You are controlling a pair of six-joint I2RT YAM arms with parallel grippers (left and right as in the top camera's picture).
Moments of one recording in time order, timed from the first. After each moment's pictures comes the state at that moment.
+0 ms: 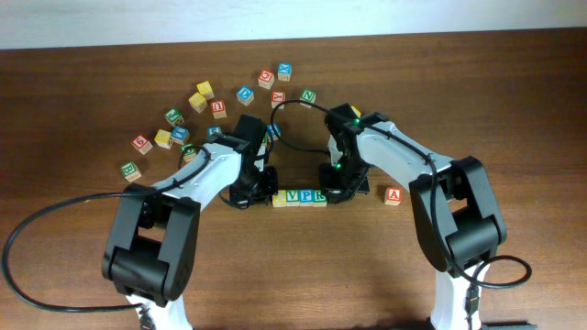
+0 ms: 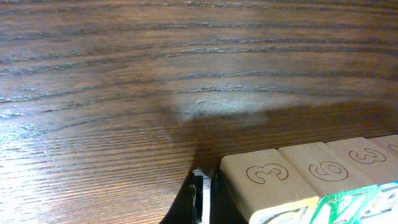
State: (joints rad) left arm -0.37 1.97 1.24 -0.77 0.26 -0.43; right arm 0.39 2.08 1.42 -0.97 -0.36 0.36
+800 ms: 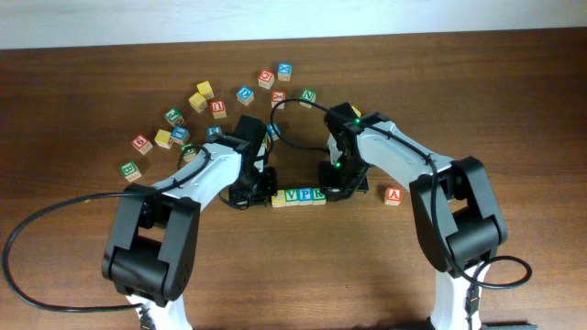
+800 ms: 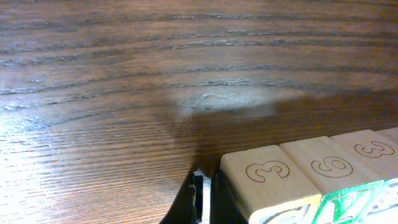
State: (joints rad) left arm -0.37 1.97 1.24 -0.78 0.25 -0.43; right arm 0.39 2.08 1.42 -0.95 -0.35 0.37
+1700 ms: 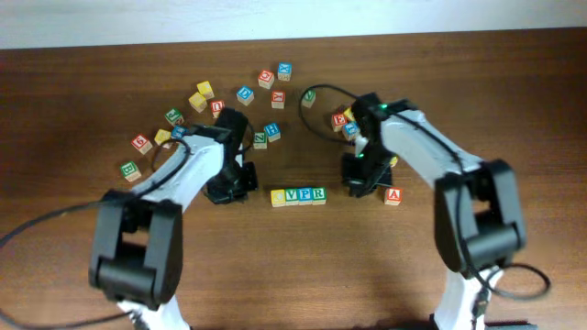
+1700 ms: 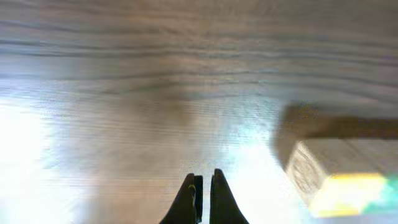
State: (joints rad) left arm -0.28 1.91 1.29 -0.95 0.13 -0.42; right arm 0.26 2.00 1.46 -1.15 -0.30 0.39
